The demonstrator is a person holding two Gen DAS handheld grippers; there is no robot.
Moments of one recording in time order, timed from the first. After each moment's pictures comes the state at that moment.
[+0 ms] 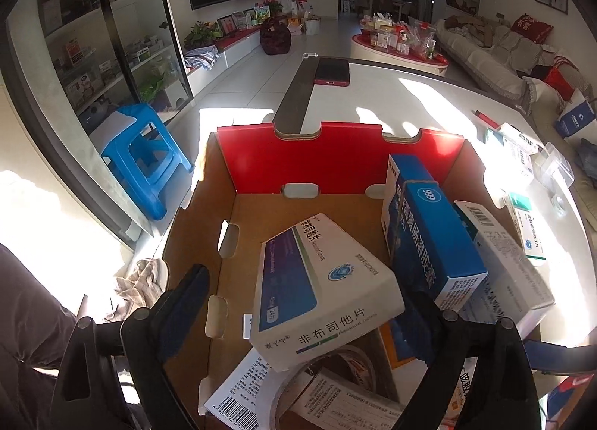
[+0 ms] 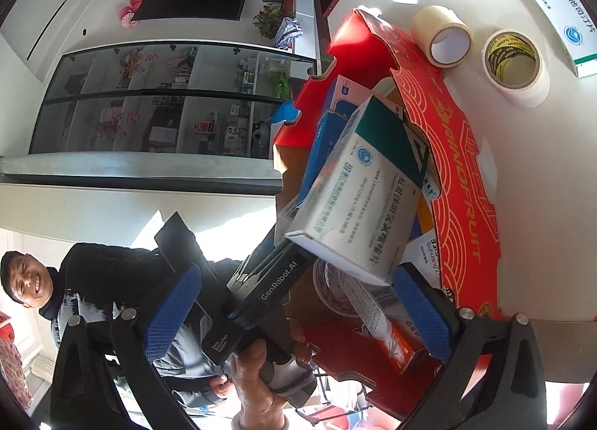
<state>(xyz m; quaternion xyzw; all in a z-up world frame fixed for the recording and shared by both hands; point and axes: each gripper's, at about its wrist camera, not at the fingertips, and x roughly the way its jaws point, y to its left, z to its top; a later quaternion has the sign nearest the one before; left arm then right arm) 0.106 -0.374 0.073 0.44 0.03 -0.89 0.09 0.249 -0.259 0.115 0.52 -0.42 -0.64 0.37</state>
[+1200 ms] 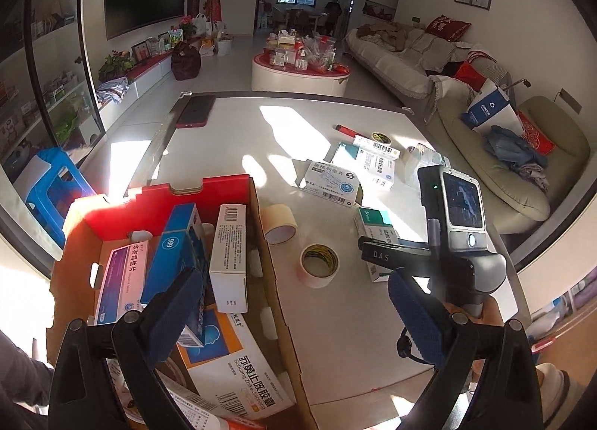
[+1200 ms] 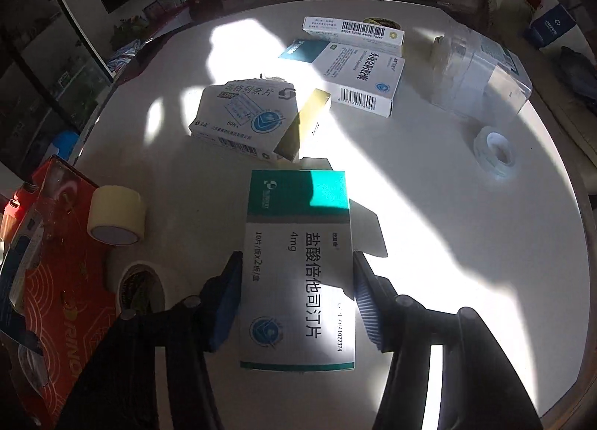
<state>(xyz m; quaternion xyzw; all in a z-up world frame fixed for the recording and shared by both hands) 0.110 -0.223 0.138 0.41 0.03 -0.91 -0.09 0.169 -0.131 0.070 0.52 -0.12 -0.84 0.04</state>
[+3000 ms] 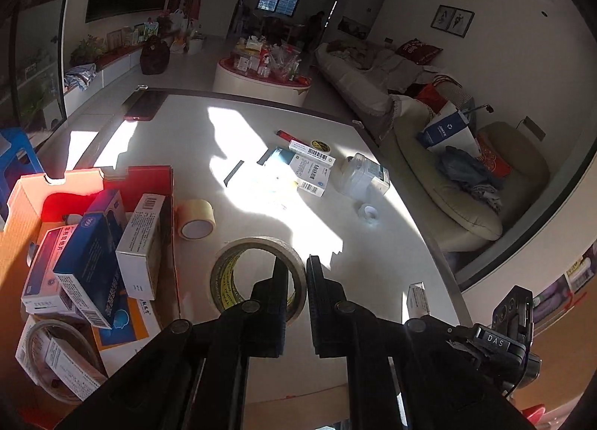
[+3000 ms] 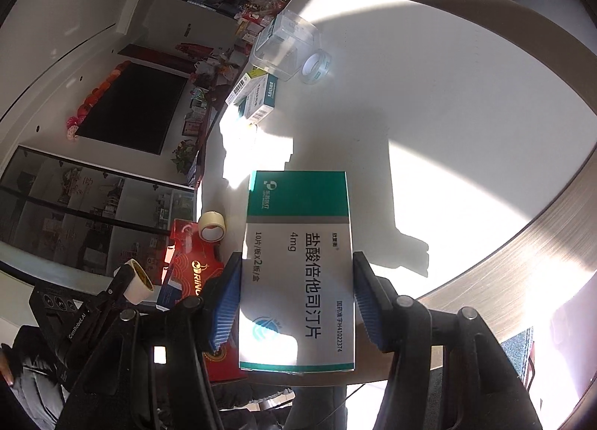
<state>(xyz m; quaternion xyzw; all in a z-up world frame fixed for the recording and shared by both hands) 0.124 -0.199 0.141 0.39 0.11 -0.90 -0.15 0.338 0.024 0.077 0.43 -0.47 -0.76 0.11</state>
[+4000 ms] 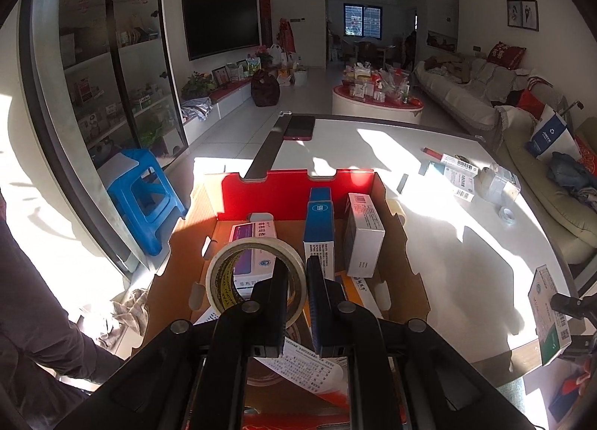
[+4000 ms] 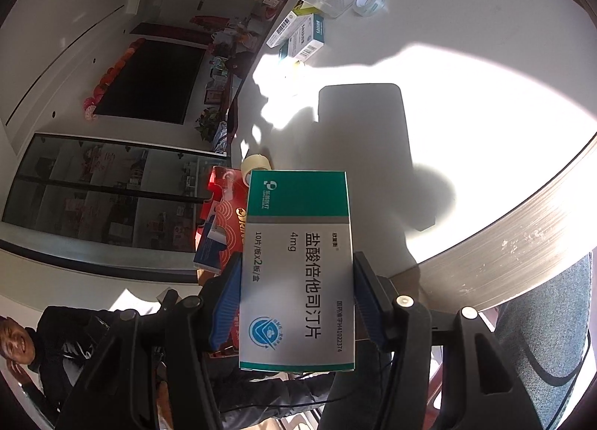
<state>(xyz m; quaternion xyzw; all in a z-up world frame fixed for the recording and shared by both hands) 0.188 -0.305 0.129 0.35 0.02 -0.94 0.07 0.337 -0.037 0.091 0.46 -0.48 -0.72 0.17</state>
